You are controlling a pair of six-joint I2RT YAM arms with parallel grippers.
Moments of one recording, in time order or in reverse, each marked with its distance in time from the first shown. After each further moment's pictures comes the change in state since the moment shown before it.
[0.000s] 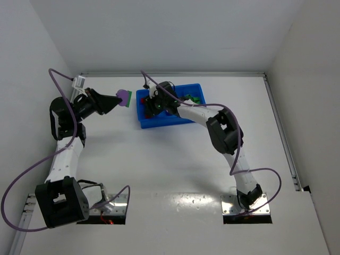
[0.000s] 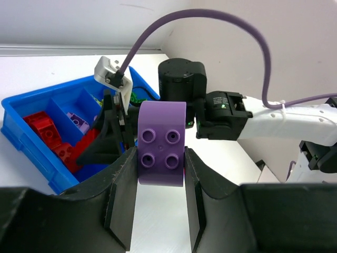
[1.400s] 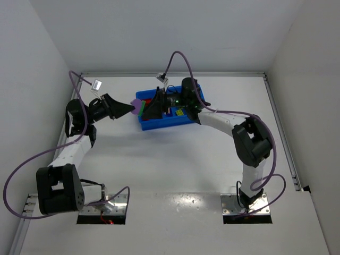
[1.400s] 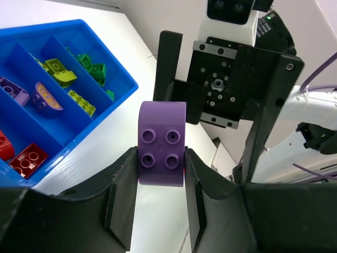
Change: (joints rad) left arm -0.135 0.113 -0.085 0.164 0.041 -0.175; right arm -0.069 -0.393 -0.454 0.691 -0.753 0.637
